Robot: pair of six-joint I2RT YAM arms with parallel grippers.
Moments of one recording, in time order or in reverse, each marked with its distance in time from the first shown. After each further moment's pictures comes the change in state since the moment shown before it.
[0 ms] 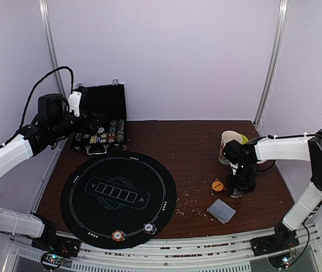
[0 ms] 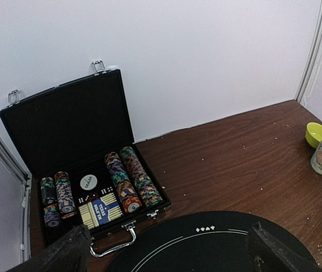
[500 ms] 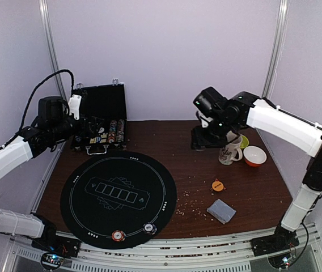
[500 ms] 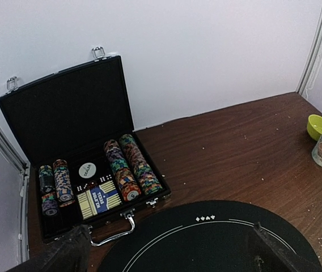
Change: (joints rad) left arm 0.000 -0.014 -0.022 -0.028 -0.004 -0.009; right arm 0.251 0.084 0.725 -0.171 0.088 0.018
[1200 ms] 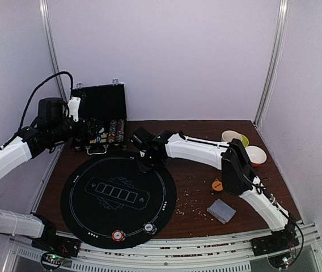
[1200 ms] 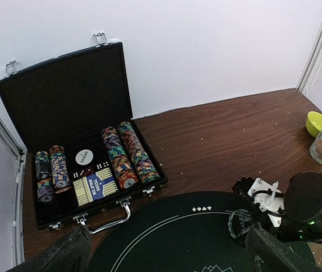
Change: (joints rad) left arm 0.000 -0.013 -0.002 -0.058 0.007 -0.049; right arm 0.193 0.879 0.690 0.210 -0.005 -0.087
